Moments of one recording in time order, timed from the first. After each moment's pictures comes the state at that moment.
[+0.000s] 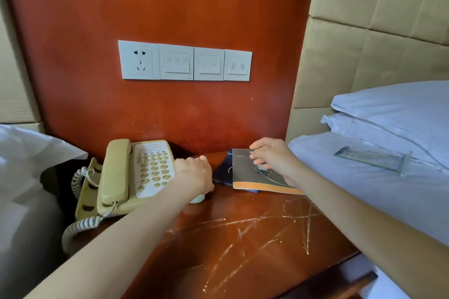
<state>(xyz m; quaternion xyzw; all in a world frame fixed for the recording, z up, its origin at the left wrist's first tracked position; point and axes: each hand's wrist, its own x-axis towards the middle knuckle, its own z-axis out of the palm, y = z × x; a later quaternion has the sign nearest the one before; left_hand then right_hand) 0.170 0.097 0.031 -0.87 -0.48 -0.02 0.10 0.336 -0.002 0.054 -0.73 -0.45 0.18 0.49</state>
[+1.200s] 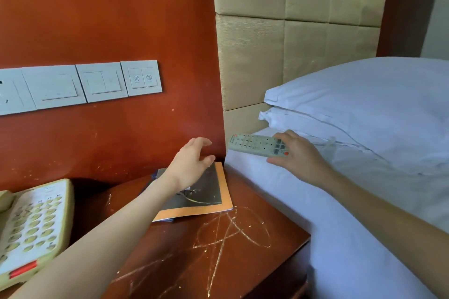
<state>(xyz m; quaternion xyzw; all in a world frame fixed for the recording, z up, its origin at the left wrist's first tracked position) 0.337 0.058 0.054 -0.92 -0.22 -0.29 -0.16 0.528 -0.131 0.052 -0.80 -0.50 -0.14 0.31</state>
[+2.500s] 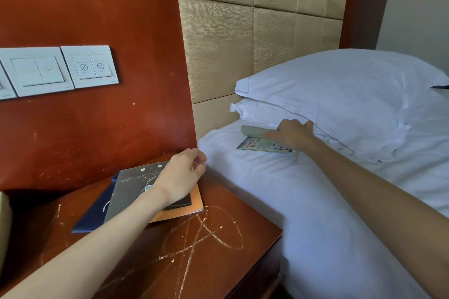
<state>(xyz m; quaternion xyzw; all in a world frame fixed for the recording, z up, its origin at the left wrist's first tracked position) 0.380 0.044 0.018 -0.92 -0.17 -0.28 -0.22 0.619 -0.130 0.066 -0.94 -0.30 -0.06 0.15</state>
